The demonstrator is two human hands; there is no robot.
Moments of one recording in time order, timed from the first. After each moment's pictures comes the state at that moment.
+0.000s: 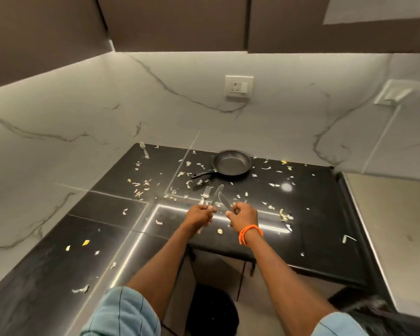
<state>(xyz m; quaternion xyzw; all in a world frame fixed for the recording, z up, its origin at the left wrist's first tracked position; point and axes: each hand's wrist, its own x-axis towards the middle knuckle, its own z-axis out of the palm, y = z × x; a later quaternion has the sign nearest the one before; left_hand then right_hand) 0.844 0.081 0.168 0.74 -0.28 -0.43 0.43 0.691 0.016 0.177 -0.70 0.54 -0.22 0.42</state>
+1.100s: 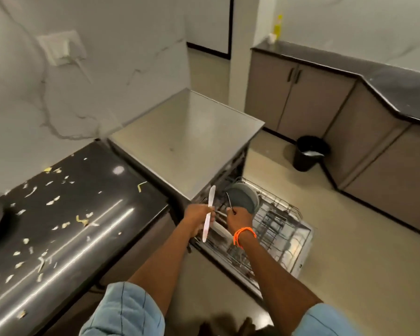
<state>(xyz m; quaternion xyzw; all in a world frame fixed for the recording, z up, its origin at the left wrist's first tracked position) 0.309 0.066 0.108 0.56 -0.44 -0.70 0.09 0.204 0.163 0.107 -0.23 0.86 -0.34 0.31</state>
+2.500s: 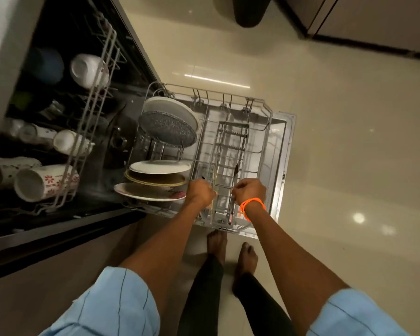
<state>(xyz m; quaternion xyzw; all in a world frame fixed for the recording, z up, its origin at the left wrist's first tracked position) 0.036 0.123 -0.317 0.43 -0.78 -0.35 -0.29 -0.026 0.257 -0.307 0.15 0.86 -0.34 0.34</state>
